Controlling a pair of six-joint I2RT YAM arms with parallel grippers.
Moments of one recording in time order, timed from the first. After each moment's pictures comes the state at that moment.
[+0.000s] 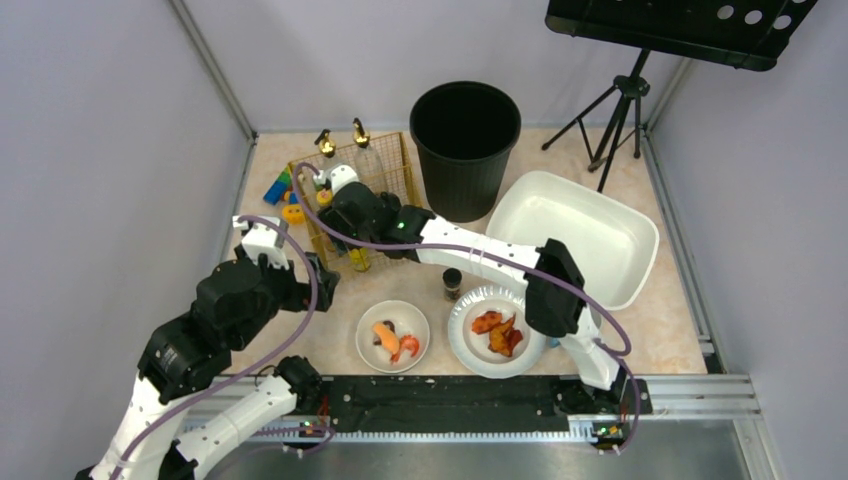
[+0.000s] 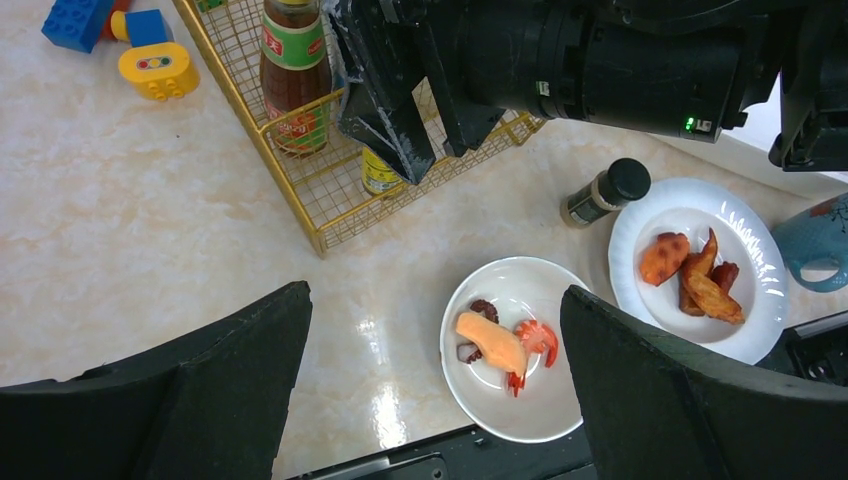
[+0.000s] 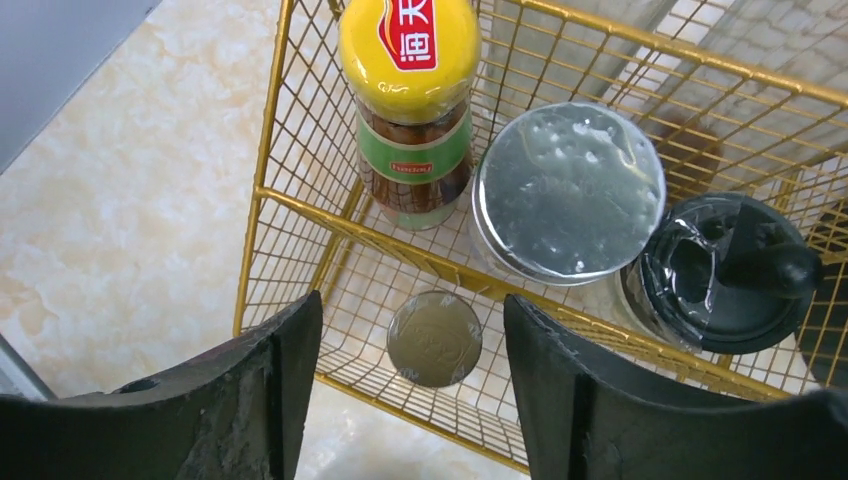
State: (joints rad) left arm -0.68 0.55 1.15 -1.06 -0.31 -0.36; right arm 1.12 2.16 2.03 -0.45 0.28 0.26
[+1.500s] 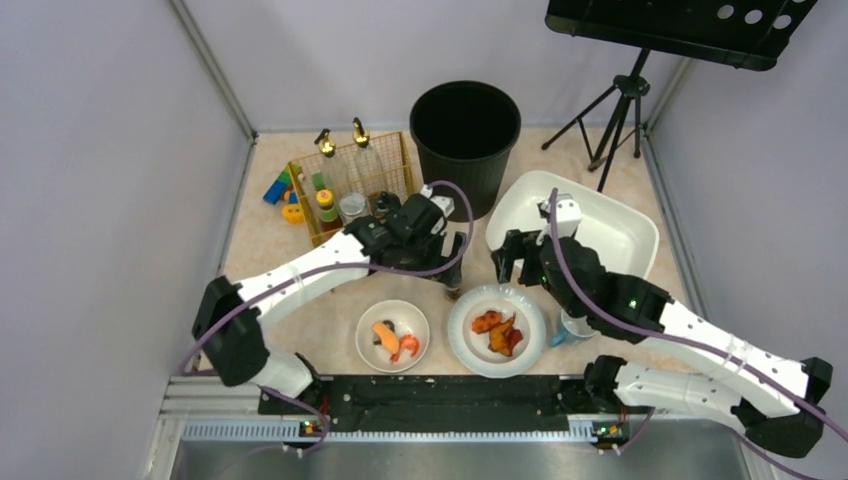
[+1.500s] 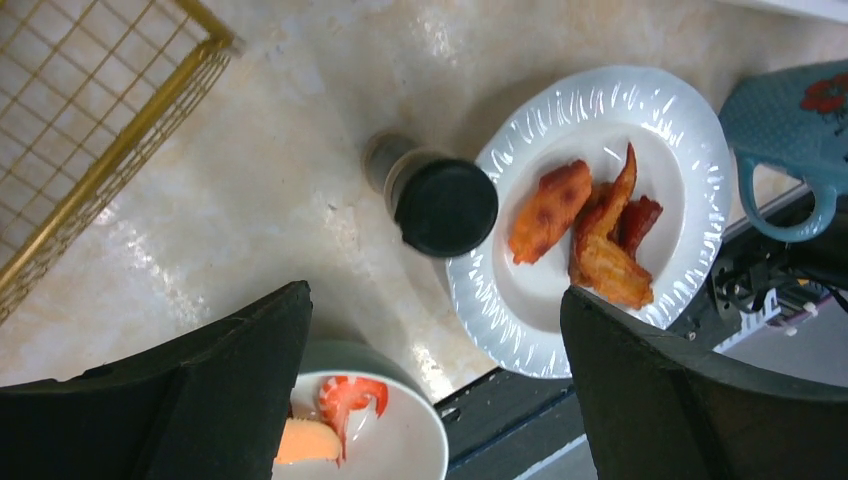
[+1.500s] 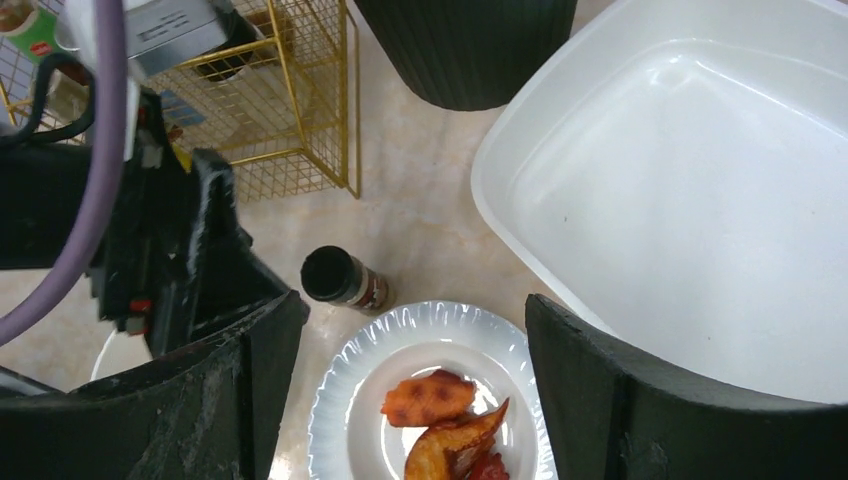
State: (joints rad) left arm -0.83 1.44 1.18 -0.67 0.06 -0.52; right arm 1.02 0.85 0.92 -0.54 0.59 0.53
